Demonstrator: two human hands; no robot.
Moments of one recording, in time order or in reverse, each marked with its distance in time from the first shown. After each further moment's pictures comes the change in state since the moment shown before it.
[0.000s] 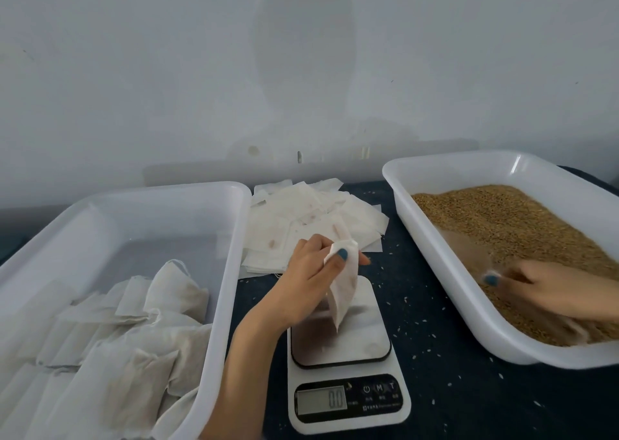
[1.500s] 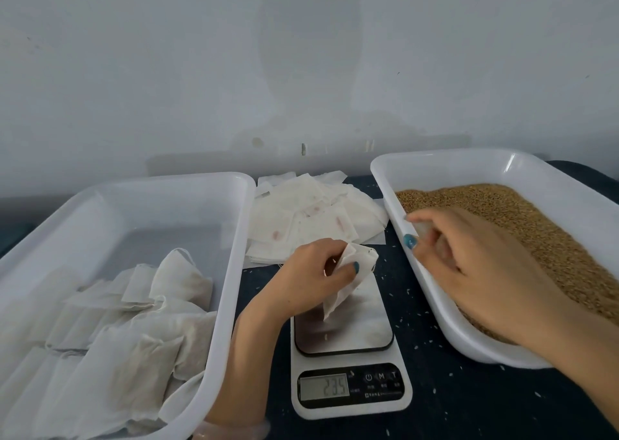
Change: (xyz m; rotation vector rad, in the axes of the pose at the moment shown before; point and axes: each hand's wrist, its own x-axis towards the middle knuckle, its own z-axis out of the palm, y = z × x) left_hand 0.003 -0.008 0.000 0.178 0.014 0.075; right_hand -0.025 -0.138 -0.036 0.131 0.602 -0.310
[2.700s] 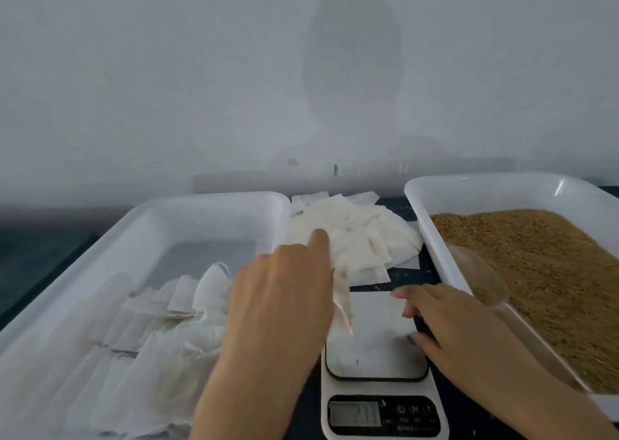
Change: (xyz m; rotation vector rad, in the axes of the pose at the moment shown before) left_hand -0.069 0.096 -0.065 0.899 0.351 -0.289; right_hand -0.004 -0.025 0.043 0.019 -0.254 -0.121
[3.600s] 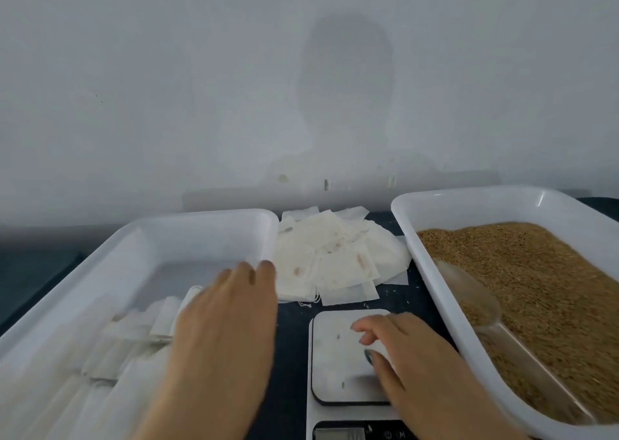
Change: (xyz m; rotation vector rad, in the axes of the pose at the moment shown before) left_hand -0.001 -0.023 -0.002 0.230 -0.218 0.007; right_hand -0.003 -0.030 0.008 0.161 0.025 -0.019
